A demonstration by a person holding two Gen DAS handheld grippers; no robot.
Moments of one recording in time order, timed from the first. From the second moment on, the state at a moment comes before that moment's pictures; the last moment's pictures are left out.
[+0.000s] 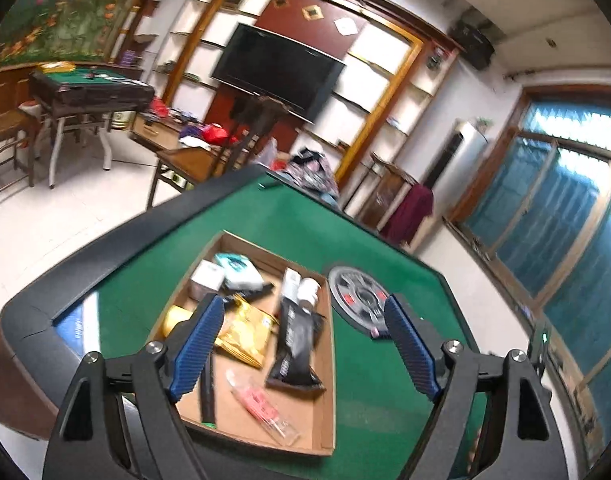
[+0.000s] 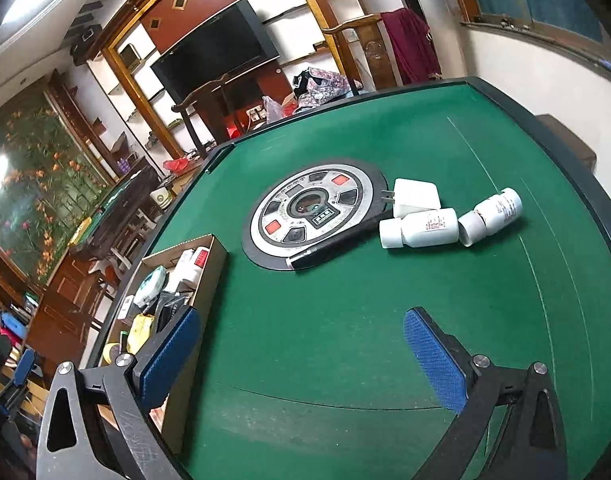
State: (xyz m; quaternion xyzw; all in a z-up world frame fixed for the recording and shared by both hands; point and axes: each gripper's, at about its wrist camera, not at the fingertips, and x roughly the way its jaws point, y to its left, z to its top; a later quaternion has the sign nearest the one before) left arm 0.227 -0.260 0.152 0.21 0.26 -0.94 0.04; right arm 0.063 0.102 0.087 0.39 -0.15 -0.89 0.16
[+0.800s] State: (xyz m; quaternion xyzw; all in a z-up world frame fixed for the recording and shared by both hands) left arm 0.188 -0.290 0.116 0.26 0.29 -0.91 0.12; right arm 0.068 -0.041 0.078 0.39 -0.02 -0.86 0.32
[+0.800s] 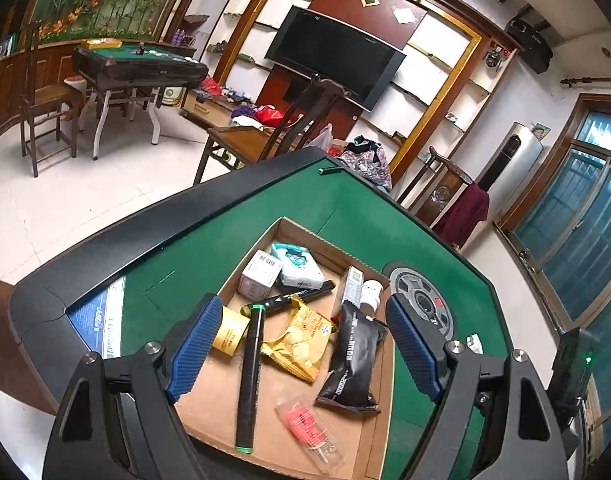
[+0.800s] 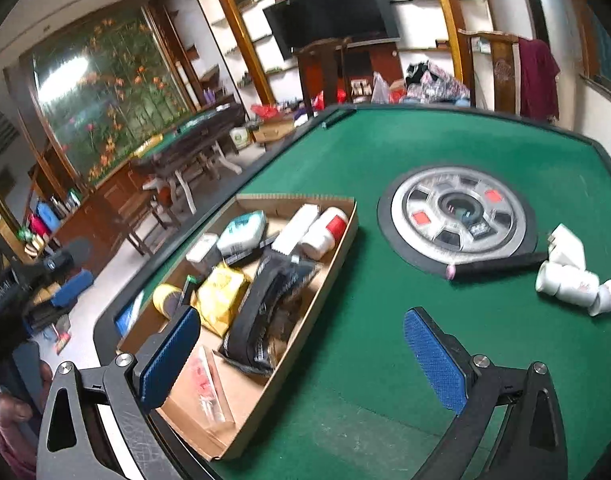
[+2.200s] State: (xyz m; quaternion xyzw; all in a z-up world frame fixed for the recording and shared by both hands) left arm 0.046 -0.146 0.110 0.36 0.20 -0.91 -0.04; right arm -0.011 0.165 0.086 0.35 -0.13 -0.92 0.11
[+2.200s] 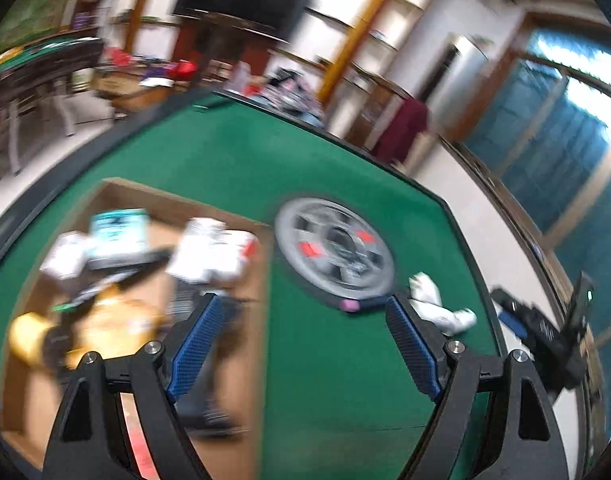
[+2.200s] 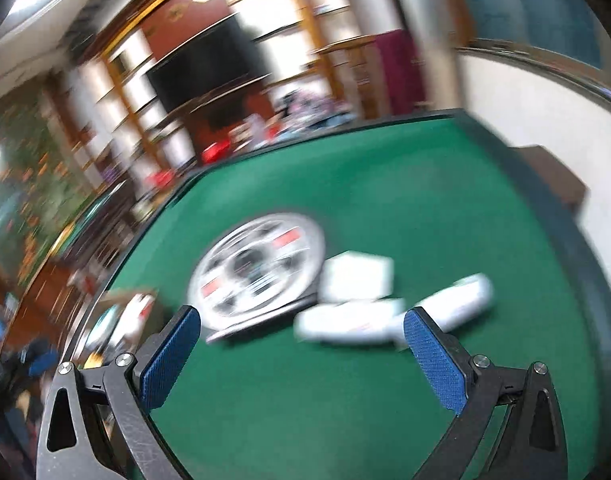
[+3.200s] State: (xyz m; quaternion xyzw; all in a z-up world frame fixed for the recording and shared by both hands) left arm -0.080 0.031 0.010 0.46 -0.12 -0.86 -0.20; right arm -0.065 0.261 0.036 0.39 -0.23 -0.89 0.05
